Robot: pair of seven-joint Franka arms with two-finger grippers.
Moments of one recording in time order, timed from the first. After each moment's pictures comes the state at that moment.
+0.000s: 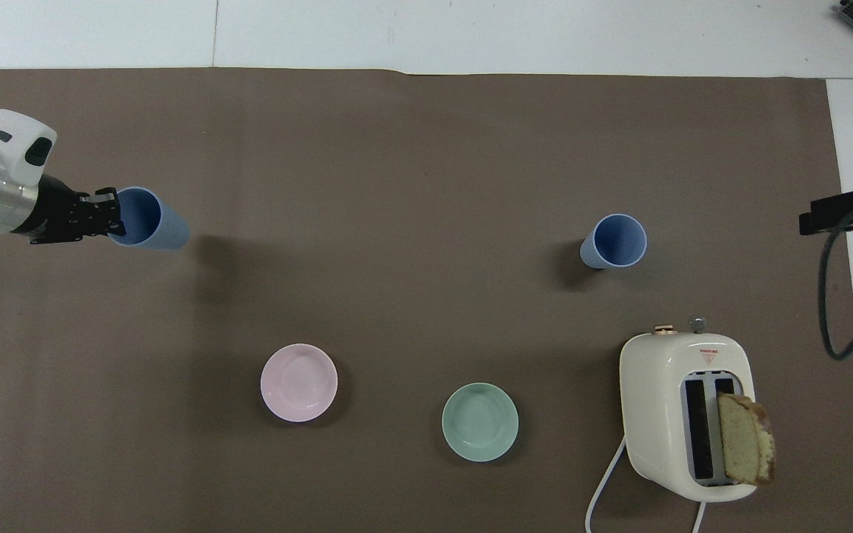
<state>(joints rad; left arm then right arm) 0.13 0.17 -0.13 -1.77 -0.14 1.95 -0.26 -0.06 0.00 0.01 -1.50 0.01 1.57 -0.02</state>
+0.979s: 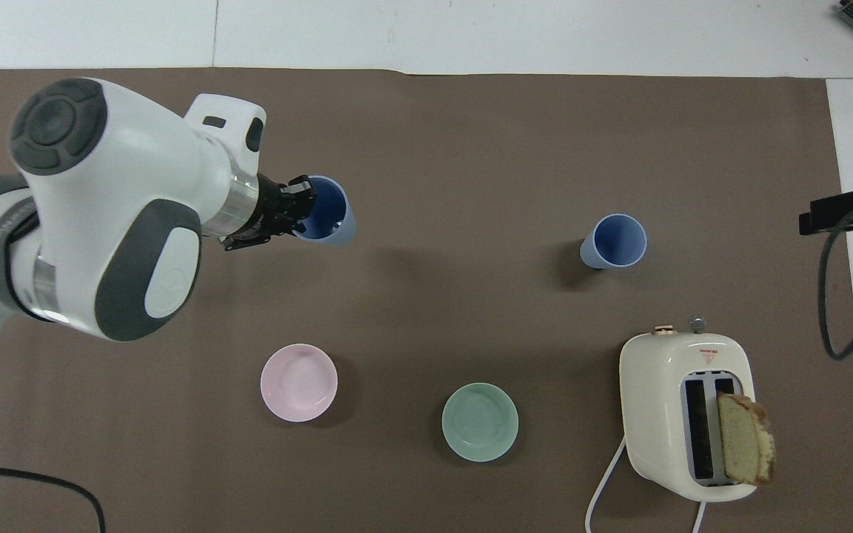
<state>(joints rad) -0.19 0.20 -0.24 -1.68 -0.14 1.99 -0.81 -0.06 0.00 0.01 -1.50 0.01 1.57 -0.02</state>
